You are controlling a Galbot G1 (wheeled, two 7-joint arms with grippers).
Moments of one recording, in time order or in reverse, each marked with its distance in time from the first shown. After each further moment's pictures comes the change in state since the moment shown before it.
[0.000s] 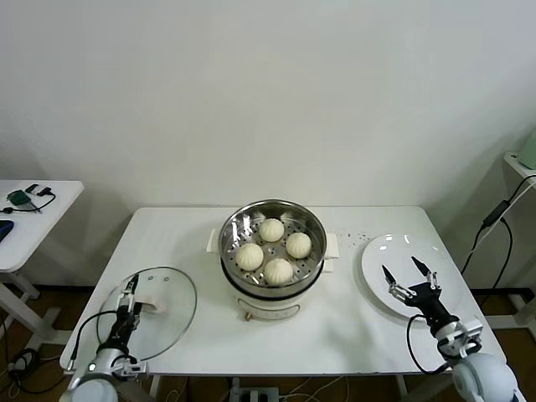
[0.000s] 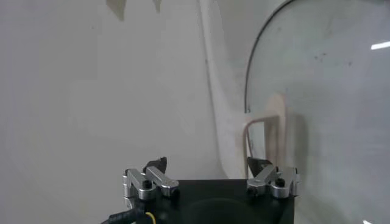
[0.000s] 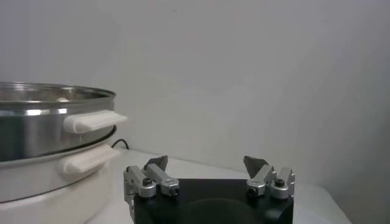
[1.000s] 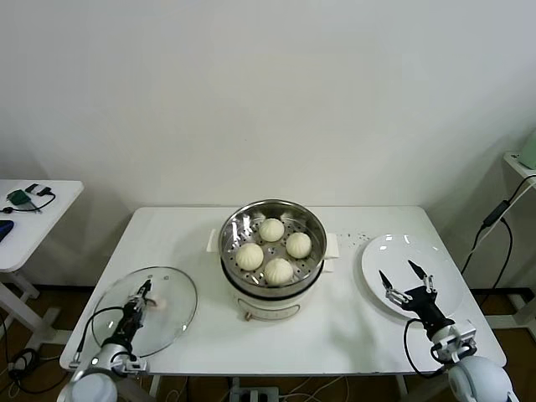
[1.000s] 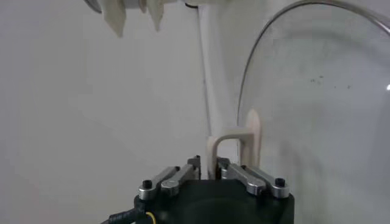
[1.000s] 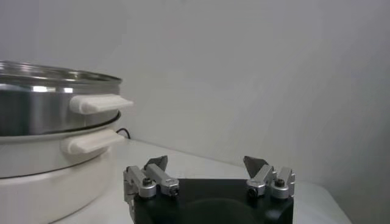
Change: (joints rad) left arm -0.027 0.034 0.018 0.035 -0.047 -0.084 0.003; right arm 0.014 0.035 0.002 -0.034 -0.083 0.021 -0.020
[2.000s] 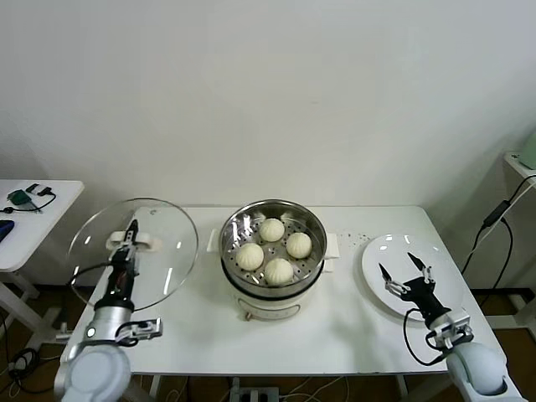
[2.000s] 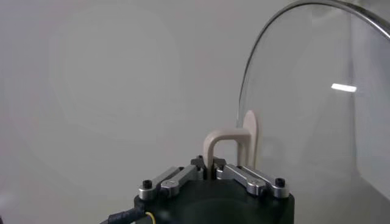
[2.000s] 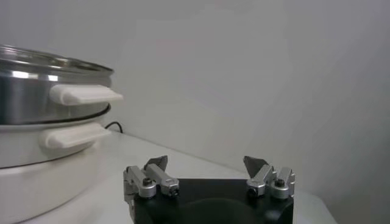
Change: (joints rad) left arm 0.047 0.243 0.262 -0.544 -0.116 0.606 0.123; right arm 0.086 -0.024 -0.044 -0.060 -0.053 -0.010 0.023
